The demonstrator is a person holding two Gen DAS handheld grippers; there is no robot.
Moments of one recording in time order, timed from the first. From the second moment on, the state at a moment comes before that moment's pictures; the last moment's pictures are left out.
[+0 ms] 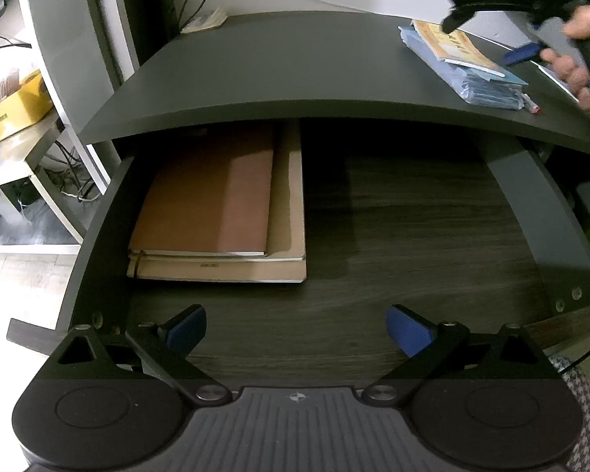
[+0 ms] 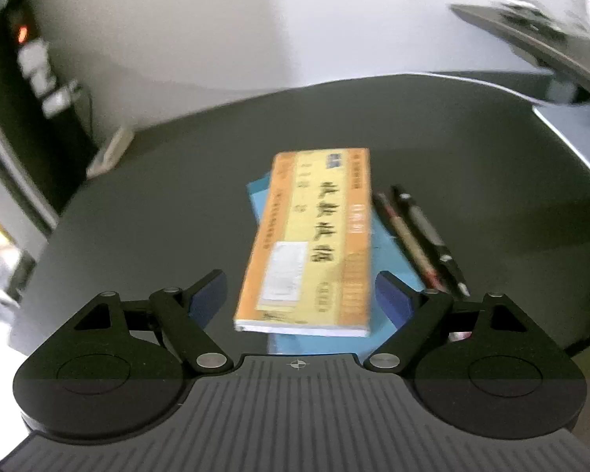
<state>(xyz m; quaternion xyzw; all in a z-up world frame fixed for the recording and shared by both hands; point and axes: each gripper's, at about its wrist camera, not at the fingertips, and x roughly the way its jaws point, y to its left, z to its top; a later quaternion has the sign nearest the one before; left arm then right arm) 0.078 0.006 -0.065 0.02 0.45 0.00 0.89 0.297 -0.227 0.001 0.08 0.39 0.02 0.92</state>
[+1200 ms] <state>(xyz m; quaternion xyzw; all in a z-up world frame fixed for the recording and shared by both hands) 0.069 0.001 -0.058 0.03 0.44 0.00 0.90 0.235 -0.297 -0.044 0.47 0.36 0.06 0.80</state>
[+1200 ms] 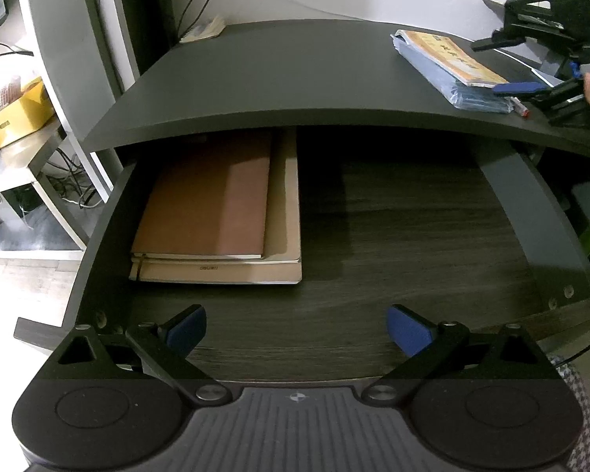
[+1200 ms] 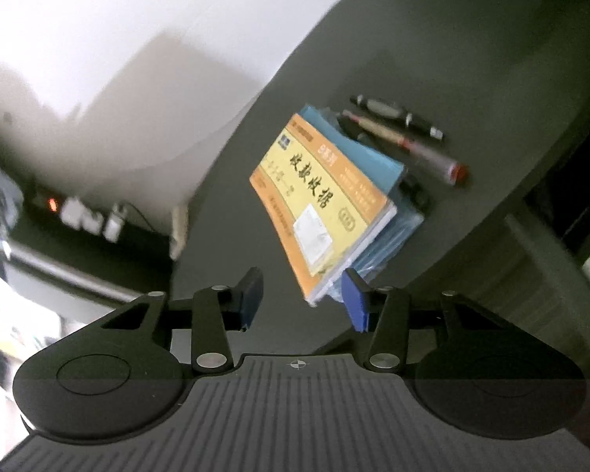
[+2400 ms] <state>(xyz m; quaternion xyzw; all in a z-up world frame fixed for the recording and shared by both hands) 0.063 0.001 -0.054 0.03 0.43 0.00 0.90 0.208 -0.293 -0.068 0.56 0.31 0.04 0.76</state>
